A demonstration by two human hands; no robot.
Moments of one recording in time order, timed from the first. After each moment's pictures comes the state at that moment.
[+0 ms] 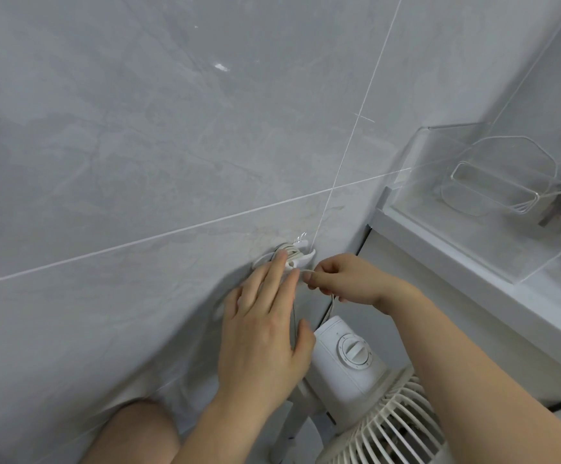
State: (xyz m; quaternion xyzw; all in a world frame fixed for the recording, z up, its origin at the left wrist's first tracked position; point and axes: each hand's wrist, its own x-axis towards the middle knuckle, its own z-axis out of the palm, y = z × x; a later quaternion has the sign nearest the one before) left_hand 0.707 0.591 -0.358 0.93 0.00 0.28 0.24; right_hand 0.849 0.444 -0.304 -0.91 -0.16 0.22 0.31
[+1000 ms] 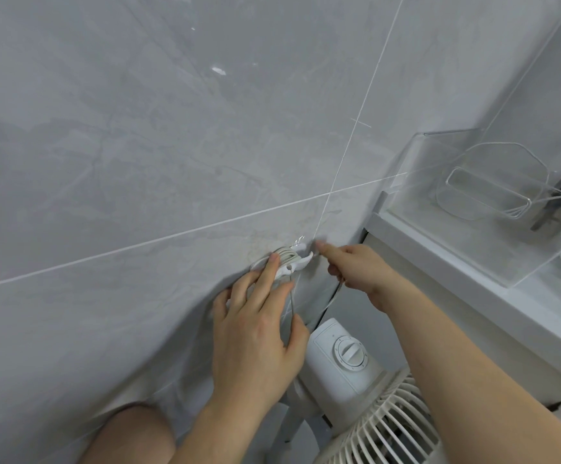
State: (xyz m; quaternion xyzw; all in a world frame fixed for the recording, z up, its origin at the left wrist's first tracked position) left_hand 0.709 0.595 -0.359 0.92 0.02 0.29 0.28; right_hand 0.854 0.446 -0.295 -0.88 -0.01 0.14 0.44
